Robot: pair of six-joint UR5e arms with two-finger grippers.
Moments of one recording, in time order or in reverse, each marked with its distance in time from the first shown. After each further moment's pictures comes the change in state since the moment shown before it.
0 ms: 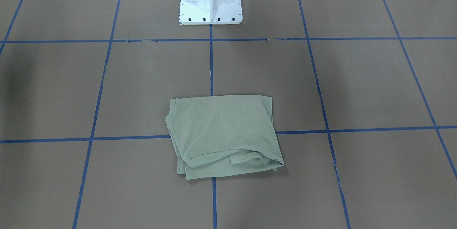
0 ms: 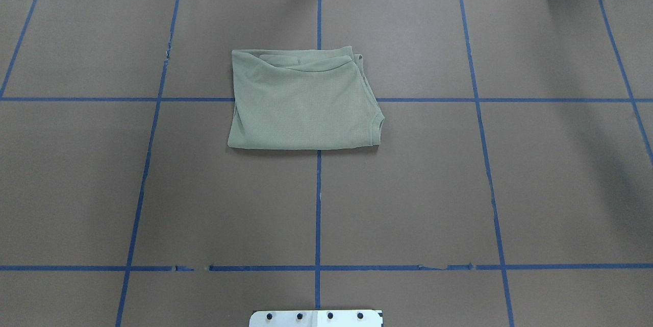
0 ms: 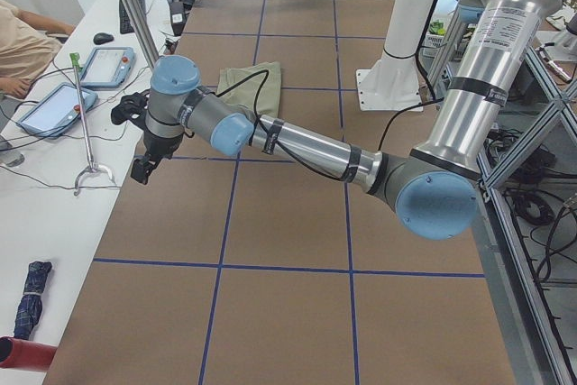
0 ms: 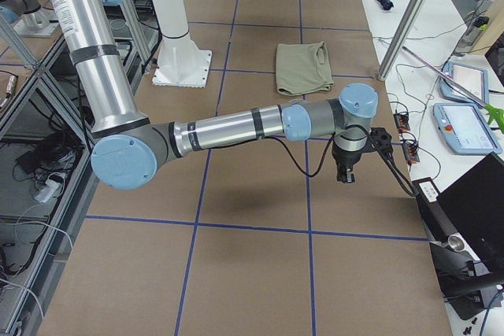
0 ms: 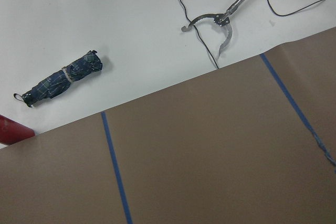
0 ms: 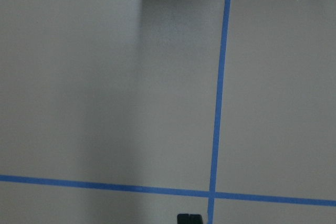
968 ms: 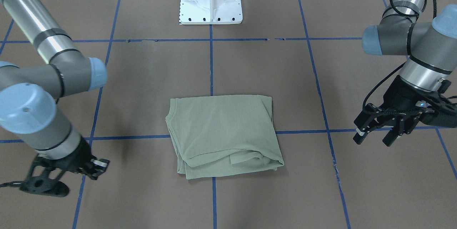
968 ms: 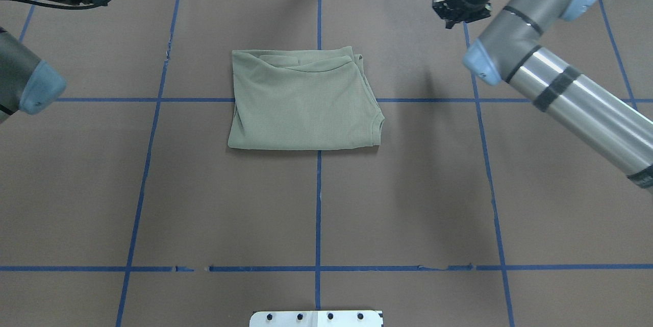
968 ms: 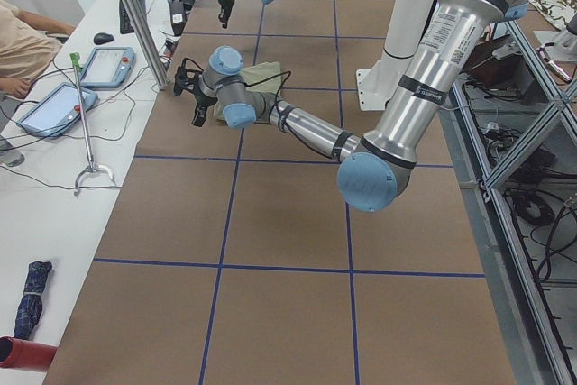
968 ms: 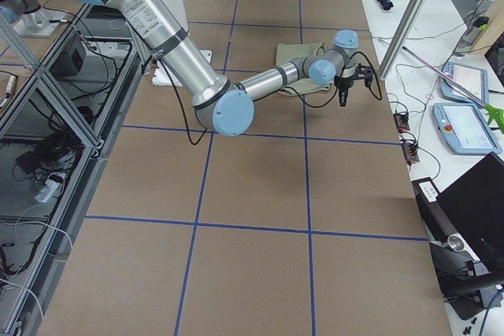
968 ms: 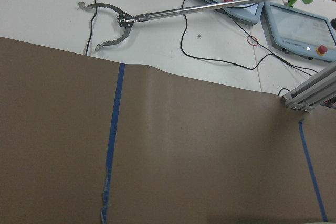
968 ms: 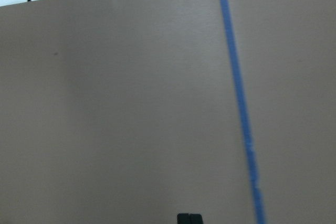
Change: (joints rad) left arm 0.449 -0.068 0.035 -0.480 0.198 -0.966; right arm -0.485 0.366 -0.273 0.355 -0.202 0.839
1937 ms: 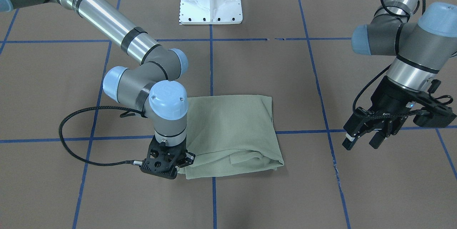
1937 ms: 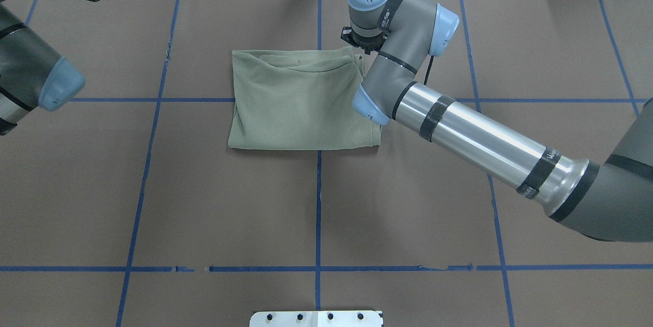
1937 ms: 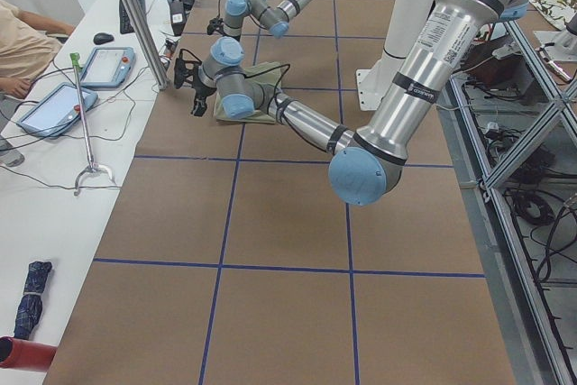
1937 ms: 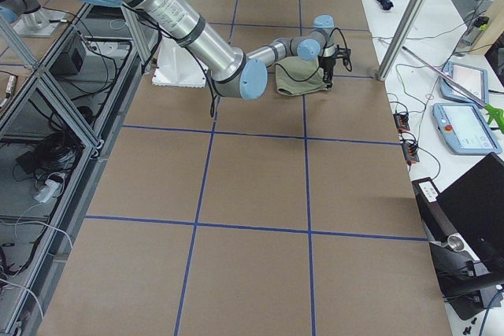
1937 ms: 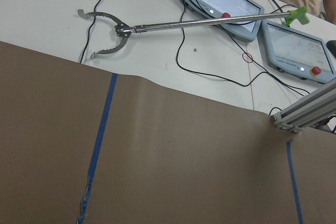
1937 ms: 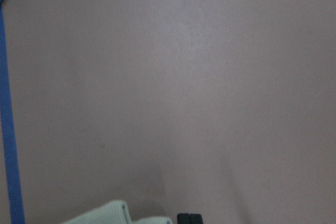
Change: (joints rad) left arm 0.055 -0.073 -0.001 -0.004 0.079 -0.256; right arm -0.273 0.383 -0.366 0.005 -0.303 0.354
